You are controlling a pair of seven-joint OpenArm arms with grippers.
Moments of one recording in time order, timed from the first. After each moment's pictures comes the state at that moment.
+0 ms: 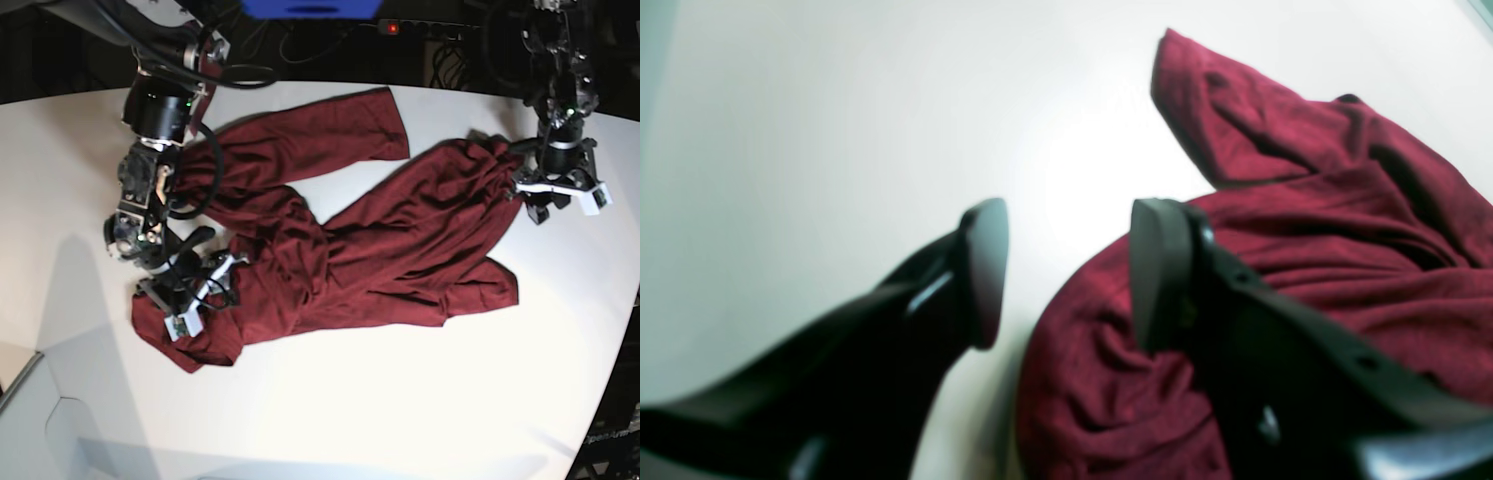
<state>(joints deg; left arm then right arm) 18.0 -15.0 -13.9 92.0 -36.0 8.2 15.9 17.1 -5.3 23.8 69.2 -11.8 39.8 -28.2</state>
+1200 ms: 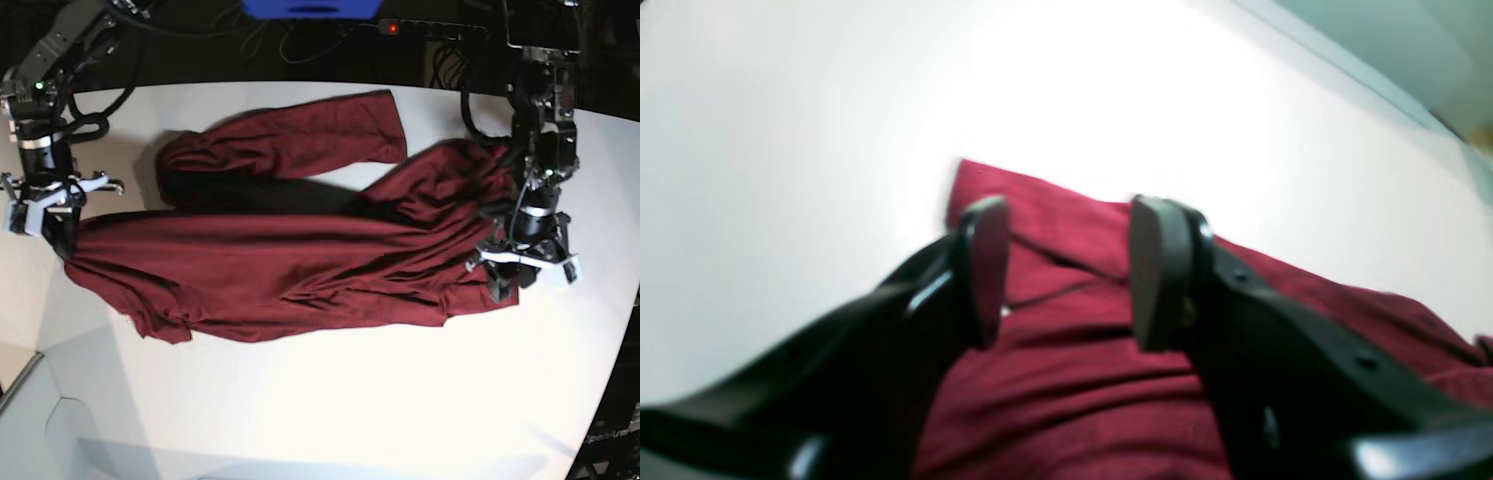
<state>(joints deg) 4.1 -14.9 -2.8 91.7 -36.1 8.4 16.3 -9.3 -6.8 46.1 115.1 7.1 39.9 -28.4</state>
